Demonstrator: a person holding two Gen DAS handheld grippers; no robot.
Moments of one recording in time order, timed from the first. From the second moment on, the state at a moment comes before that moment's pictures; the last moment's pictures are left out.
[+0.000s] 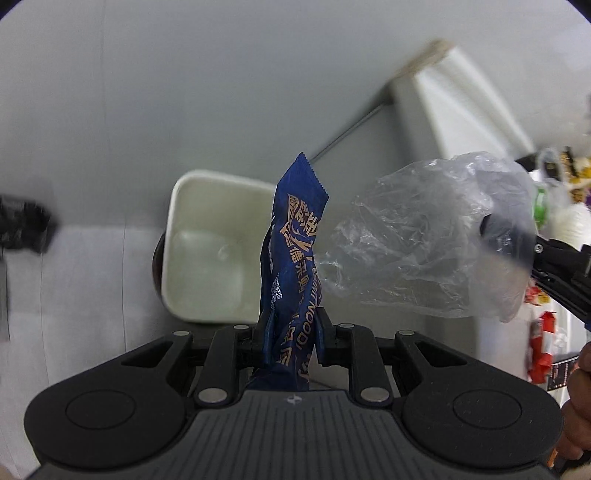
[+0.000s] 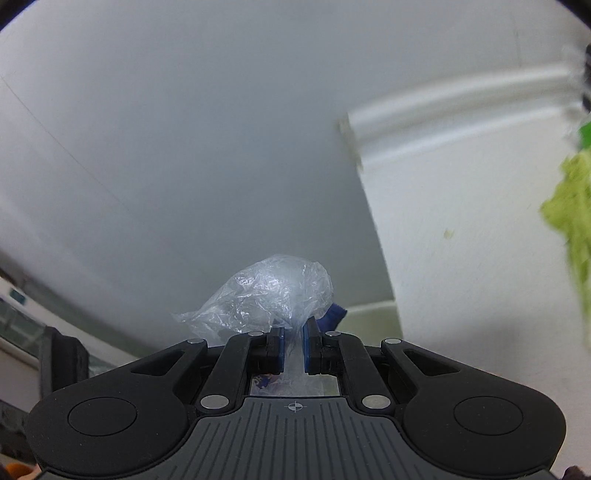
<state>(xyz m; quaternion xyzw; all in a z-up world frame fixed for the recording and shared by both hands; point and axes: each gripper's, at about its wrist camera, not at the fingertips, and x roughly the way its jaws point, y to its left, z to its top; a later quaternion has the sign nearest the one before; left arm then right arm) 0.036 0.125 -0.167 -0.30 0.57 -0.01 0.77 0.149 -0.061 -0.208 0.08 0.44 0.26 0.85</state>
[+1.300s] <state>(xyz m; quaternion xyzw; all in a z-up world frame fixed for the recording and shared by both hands) 0.077 0.125 -0.280 -0.25 0.66 0.03 0.71 0.208 0.002 -0.323 0.01 0.58 0.24 0.78</state>
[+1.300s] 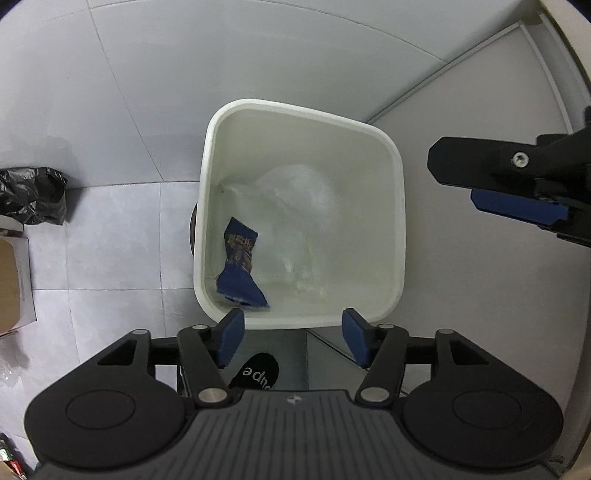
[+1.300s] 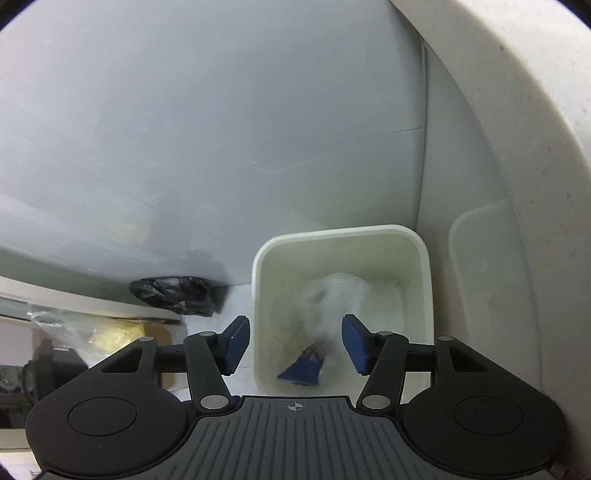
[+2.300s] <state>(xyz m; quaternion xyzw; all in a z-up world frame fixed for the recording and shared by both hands) 0.053 0.122 -0.193 -0.20 0.61 0.04 0.77 0.139 -0.049 -0.185 -0.02 0.44 0.30 0.84</state>
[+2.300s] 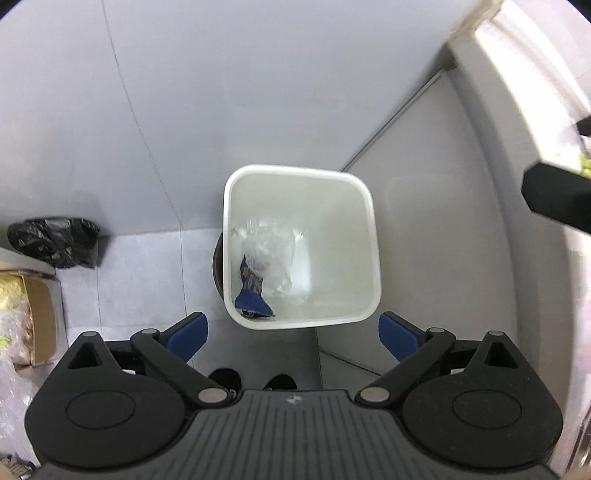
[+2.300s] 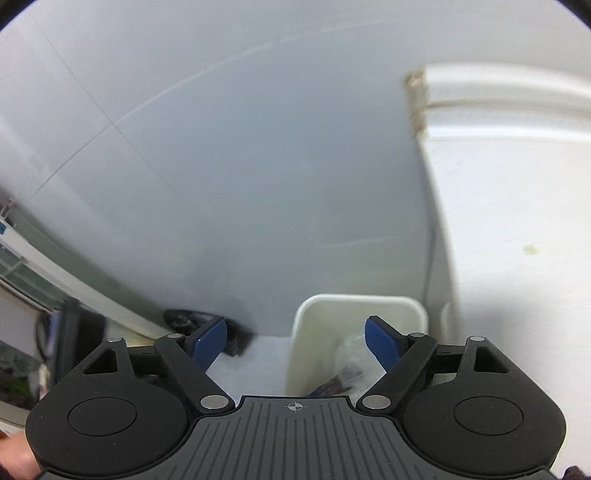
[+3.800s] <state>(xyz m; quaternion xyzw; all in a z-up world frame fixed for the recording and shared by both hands) 0.106 -0.141 -0.094 0.09 0.37 -0.37 0.84 0.058 -0.351 -0.153 -0.08 0.35 0.13 0.92</state>
